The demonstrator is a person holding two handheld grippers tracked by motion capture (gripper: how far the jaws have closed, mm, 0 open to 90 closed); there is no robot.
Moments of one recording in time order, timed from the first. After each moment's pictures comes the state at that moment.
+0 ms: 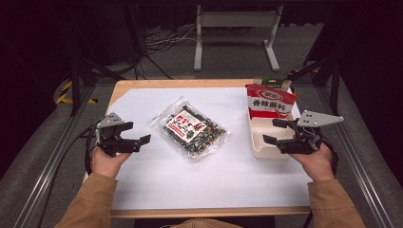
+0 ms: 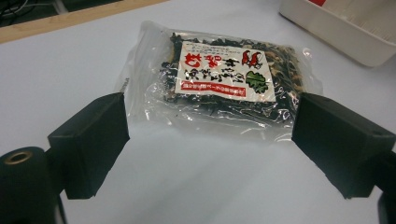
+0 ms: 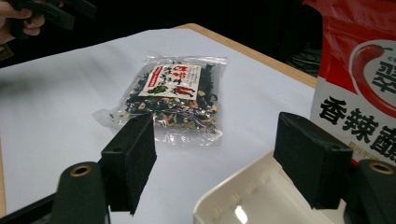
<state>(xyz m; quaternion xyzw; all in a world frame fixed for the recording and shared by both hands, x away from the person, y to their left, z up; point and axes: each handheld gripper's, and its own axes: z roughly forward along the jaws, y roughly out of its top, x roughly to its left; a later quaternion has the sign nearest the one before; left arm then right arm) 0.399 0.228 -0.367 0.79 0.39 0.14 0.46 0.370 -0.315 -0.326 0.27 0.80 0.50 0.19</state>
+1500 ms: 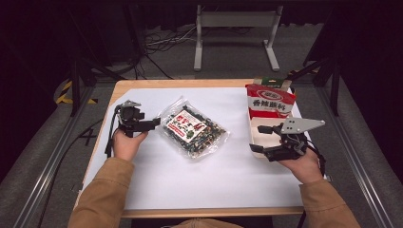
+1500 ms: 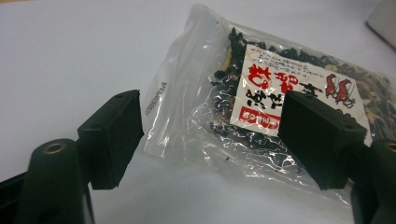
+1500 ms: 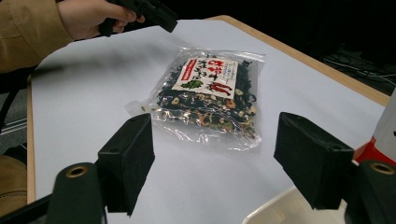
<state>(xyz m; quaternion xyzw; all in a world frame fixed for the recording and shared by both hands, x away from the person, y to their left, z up) 0.480 0.197 -0.403 0.76 0.49 0.14 0.41 0.366 -0.282 -0.337 0.22 0.82 0.50 0.16</state>
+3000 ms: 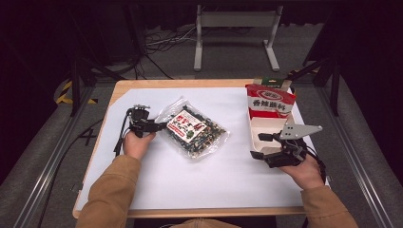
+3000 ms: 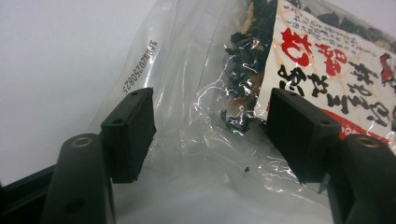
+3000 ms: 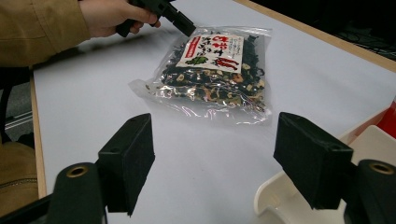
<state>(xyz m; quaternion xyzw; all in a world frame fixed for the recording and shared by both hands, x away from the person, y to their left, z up) 0.508 0.182 -0.443 0.76 0.52 0.07 0.38 0.359 -0.285 -0.353 0.24 0.83 0.48 0.14</state>
